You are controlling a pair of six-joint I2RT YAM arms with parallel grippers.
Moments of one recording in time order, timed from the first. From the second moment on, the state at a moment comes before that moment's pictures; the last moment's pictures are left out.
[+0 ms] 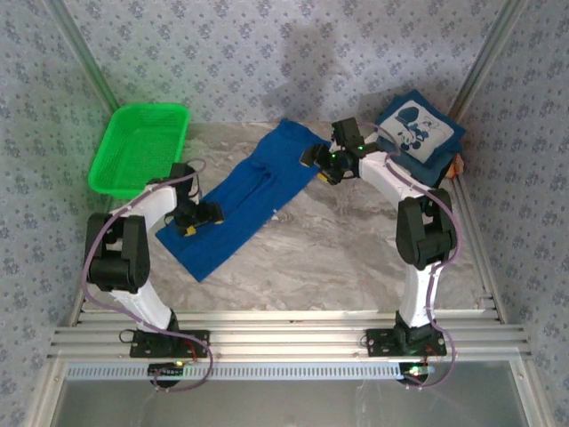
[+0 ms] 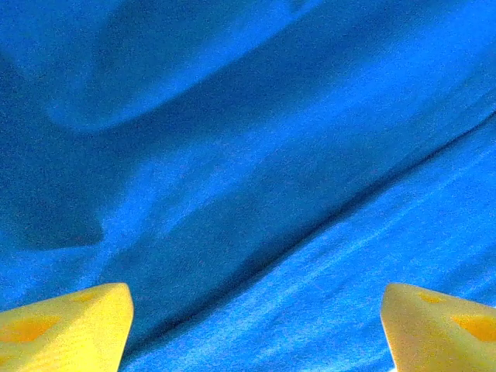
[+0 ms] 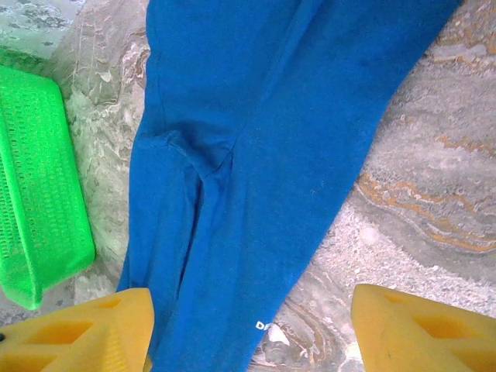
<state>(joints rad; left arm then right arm) -0.12 1.70 1.07 -0.74 0.20 -0.41 0.33 1.96 1.60 -0.51 -0.36 0.83</state>
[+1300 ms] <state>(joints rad) -0.91 1.68 0.94 -0.37 0.19 -1.18 0.14 1.48 1.15 -0.61 -0.41 0.62</state>
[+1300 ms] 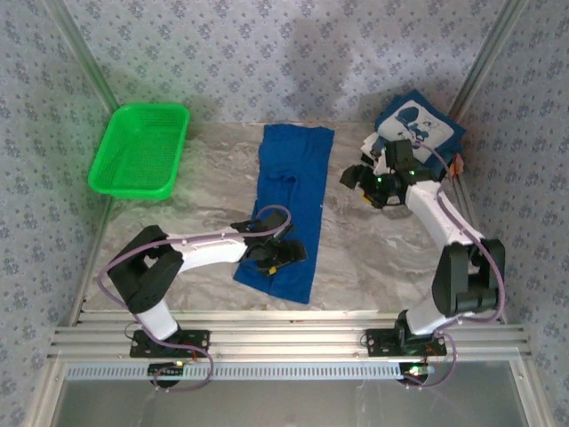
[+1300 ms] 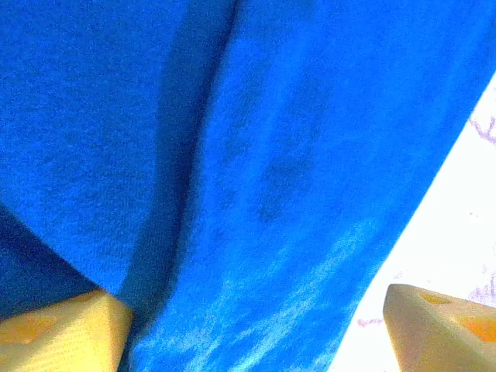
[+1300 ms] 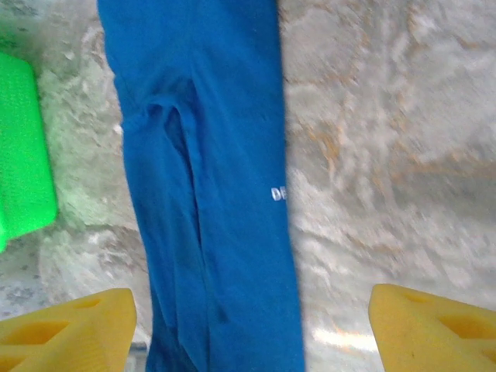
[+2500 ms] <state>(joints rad) -0.54 1.00 0.40 -0.51 0.47 -0.90 1.00 1.21 0.46 -0.24 -0.17 1.24</state>
